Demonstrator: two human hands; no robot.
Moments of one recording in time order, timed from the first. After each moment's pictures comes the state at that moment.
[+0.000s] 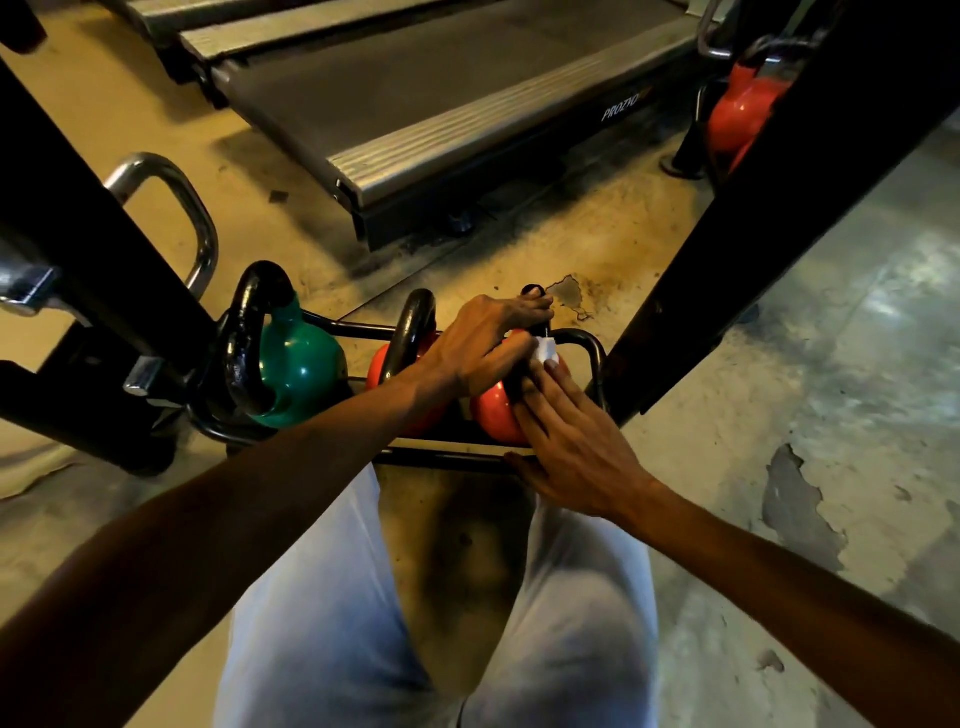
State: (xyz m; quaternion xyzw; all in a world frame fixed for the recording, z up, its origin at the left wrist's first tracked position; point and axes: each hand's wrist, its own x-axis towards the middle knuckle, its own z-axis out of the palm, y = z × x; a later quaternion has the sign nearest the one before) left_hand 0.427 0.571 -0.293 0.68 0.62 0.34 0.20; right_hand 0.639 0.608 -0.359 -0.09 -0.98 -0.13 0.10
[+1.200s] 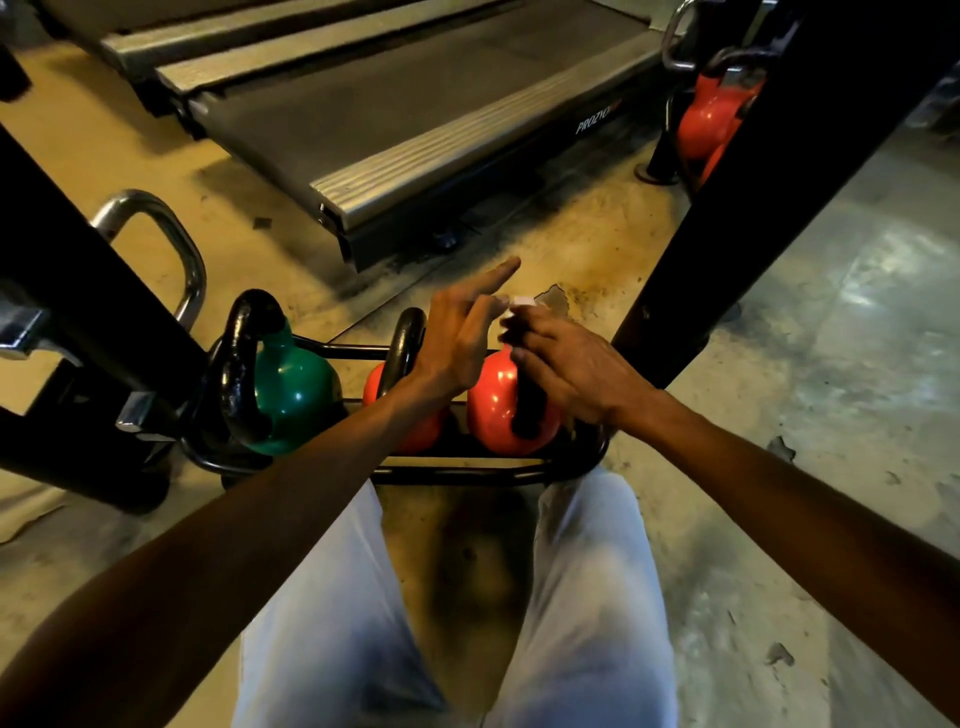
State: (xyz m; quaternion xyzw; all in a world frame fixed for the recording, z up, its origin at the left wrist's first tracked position) left_hand 0.428 0.571 -0.273 0.53 0.61 0.56 0.19; right_hand 0.594 0.678 -0.295 -0.16 -0.98 0.12 0.10
